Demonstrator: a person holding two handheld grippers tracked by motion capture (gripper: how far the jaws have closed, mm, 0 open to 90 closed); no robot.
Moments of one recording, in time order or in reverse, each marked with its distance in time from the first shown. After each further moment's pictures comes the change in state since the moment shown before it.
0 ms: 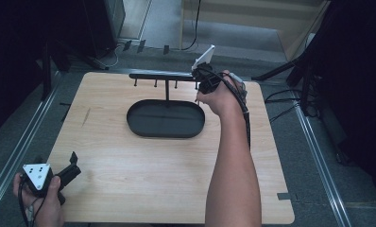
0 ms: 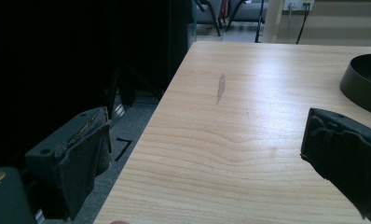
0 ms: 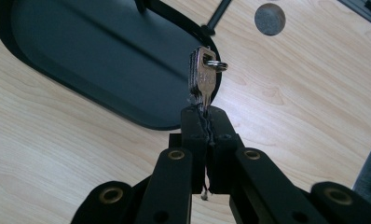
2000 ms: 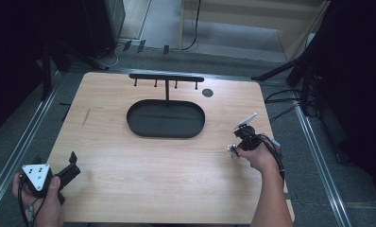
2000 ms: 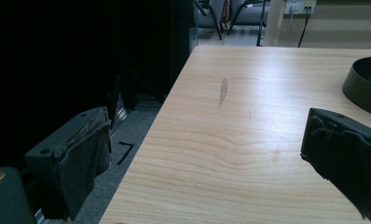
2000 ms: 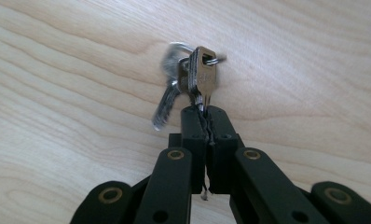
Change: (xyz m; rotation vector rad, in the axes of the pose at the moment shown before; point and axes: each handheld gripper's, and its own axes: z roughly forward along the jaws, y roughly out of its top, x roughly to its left) left arm 0.001 -0.001 0.000 -0.018 0.008 0.010; right arm -0.078 -0.179 0.124 0.151 0.086 0.120
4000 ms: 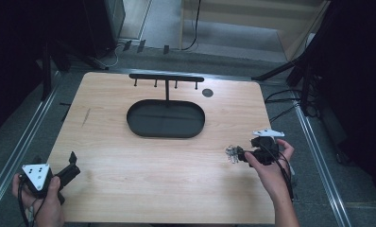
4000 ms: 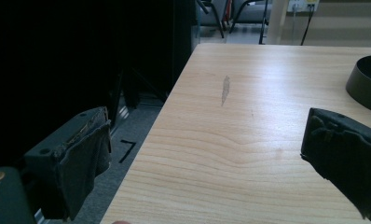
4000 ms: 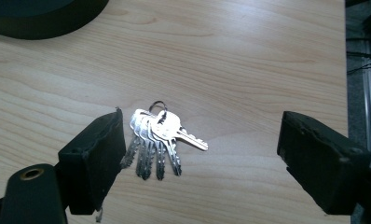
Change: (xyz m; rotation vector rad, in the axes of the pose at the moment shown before) left arm 0.000 0.000 0.000 0.006 0.011 0.007; right arm 0.007 -0.064 -0.038 -0.512 -0.122 0.120
